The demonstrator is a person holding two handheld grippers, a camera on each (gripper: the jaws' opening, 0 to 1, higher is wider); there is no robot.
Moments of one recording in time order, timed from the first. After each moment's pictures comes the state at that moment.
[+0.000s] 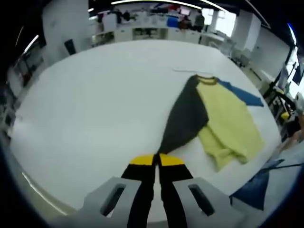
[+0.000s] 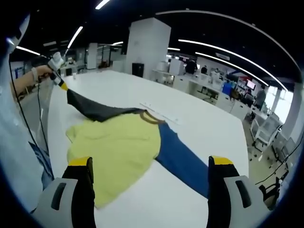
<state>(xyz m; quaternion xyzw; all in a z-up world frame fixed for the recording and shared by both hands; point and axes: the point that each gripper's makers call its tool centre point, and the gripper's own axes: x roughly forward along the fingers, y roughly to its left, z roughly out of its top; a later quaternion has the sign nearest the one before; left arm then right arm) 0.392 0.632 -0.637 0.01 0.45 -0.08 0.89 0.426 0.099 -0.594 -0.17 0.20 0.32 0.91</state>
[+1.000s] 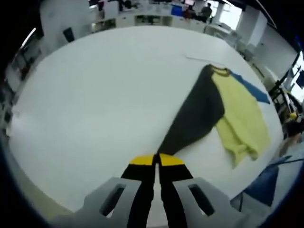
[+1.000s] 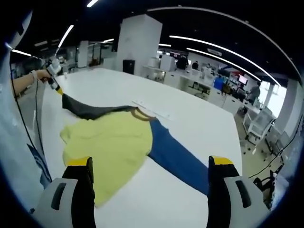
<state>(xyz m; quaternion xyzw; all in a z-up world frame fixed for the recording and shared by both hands) 0.415 0.672 -0.680 0.01 0.51 -0.07 0.86 0.430 0.085 -0.591 -0.17 0.22 0.28 0.92</state>
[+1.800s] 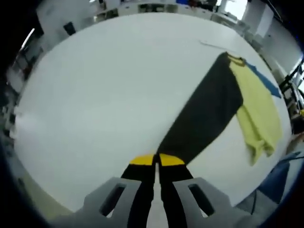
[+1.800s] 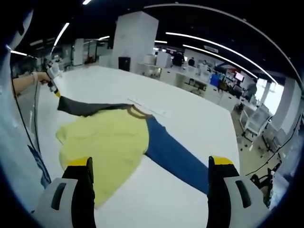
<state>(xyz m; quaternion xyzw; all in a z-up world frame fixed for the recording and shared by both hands) 0.431 0.709 -0.718 0.03 0.55 -0.05 0.84 0.437 0.082 -0.592 -0.17 0.23 0.26 0.92</state>
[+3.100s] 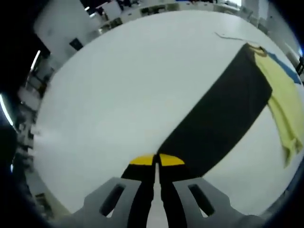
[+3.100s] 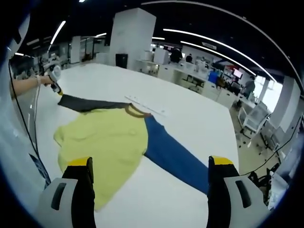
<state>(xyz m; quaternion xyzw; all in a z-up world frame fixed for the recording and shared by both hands) 0.481 0.760 -0.741 0.14 0.52 0.00 0.84 0.444 0.093 -0.592 -0.18 0.25 0.25 0.92</state>
